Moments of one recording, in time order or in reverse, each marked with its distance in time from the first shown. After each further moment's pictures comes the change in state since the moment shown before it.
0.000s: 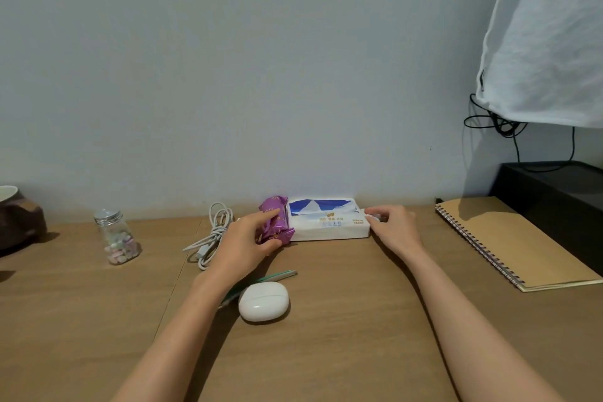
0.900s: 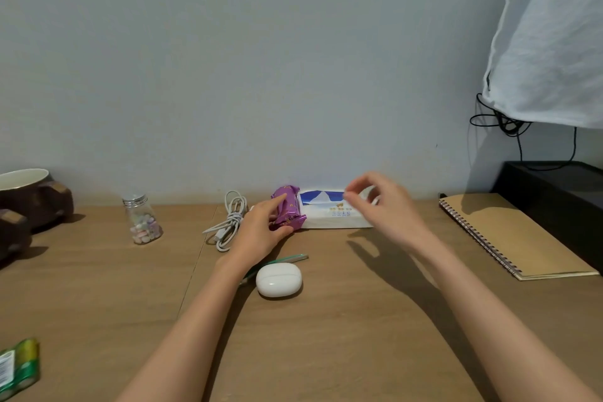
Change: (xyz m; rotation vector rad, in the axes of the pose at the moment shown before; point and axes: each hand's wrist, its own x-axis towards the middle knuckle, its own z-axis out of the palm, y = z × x) left_hand -0.005 -0.001 0.000 -0.131 -0.022 -0.033; right_hand -0.062 -0.092 -0.036 0.123 -0.131 -0.321
